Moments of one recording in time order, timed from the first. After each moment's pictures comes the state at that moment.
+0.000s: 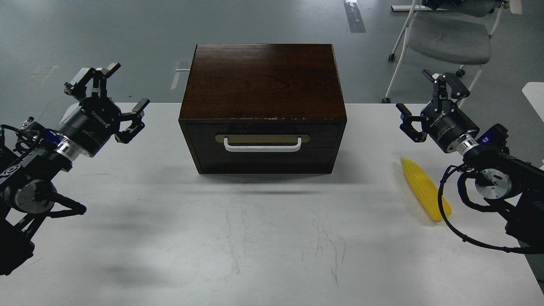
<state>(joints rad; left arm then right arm) -0.42 0.56 -1.04 -1.05 0.35 -0.49 -0.30 0.79 -0.48 0.29 0.65 0.10 0.49 0.49</state>
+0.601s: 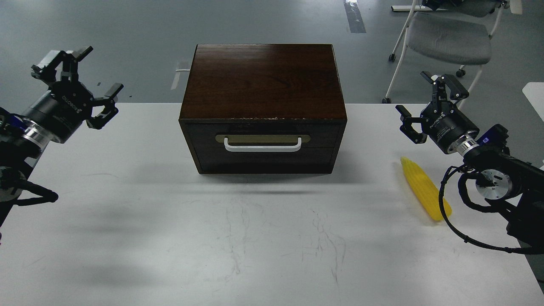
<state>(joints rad) -0.49 0.72 -1.05 -1.03 0.34 -0.49 -0.30 0.79 -0.49 0.27 0.65 0.10 0.49 0.49</state>
